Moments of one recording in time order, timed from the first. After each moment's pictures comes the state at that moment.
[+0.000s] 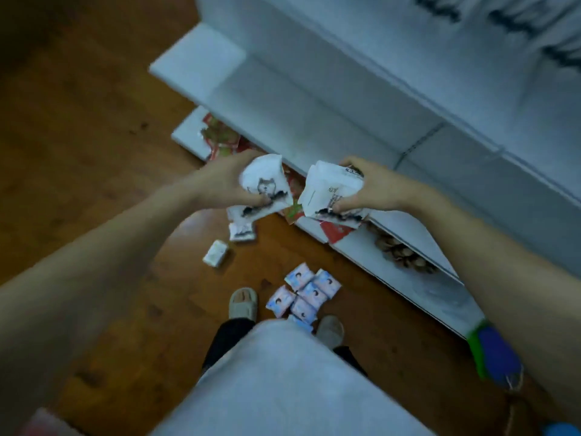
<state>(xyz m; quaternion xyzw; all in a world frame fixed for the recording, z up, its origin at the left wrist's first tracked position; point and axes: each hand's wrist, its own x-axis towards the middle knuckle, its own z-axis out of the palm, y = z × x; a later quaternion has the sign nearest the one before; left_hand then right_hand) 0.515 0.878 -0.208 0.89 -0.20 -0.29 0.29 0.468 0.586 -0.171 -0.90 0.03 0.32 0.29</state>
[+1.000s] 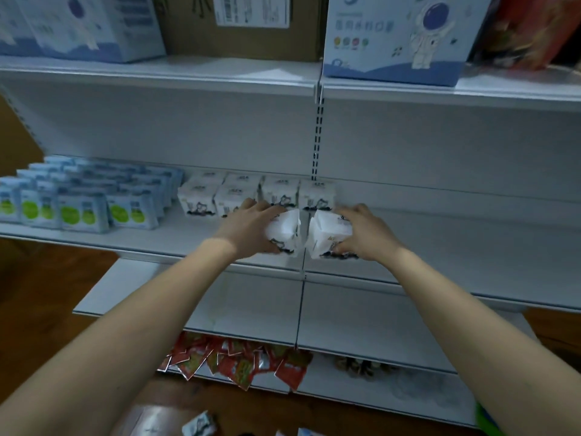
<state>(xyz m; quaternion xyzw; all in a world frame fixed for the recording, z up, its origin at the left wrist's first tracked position) 0.522 0.574 0.036 0.87 -0.49 0.01 0.08 0.363 0.371 0.036 -0.95 0.24 -0.04 0.20</state>
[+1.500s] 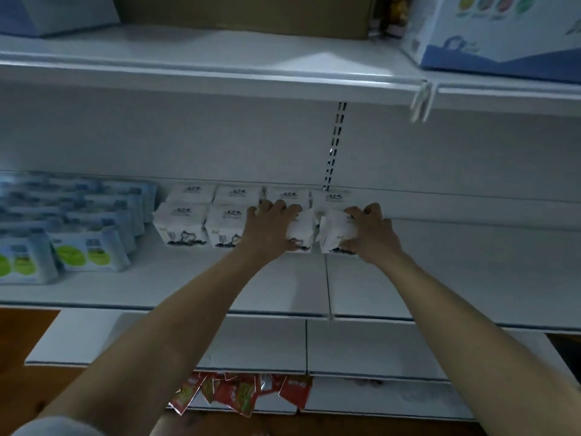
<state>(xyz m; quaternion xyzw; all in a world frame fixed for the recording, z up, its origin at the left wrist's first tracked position) 0.651 0.480 -0.027 0.86 -0.50 0.04 0.07 0.490 0.327 -0.011 -0.92 0.36 -0.04 0.17</state>
